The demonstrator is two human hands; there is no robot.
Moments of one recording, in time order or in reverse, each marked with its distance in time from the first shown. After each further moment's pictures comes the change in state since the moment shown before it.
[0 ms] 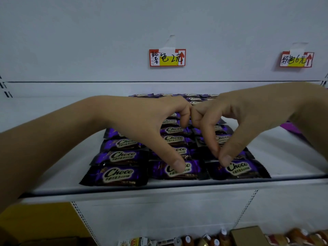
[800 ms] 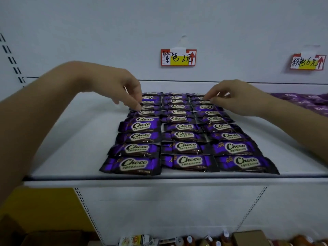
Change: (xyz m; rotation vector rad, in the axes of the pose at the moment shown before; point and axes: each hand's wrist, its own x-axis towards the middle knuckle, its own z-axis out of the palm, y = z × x) left_hand -0.033 -0.059 -0.065 0.029 -0.058 -0.639; right_hand 0.026 0.064 -0.005 -0.334 0.710 0.327
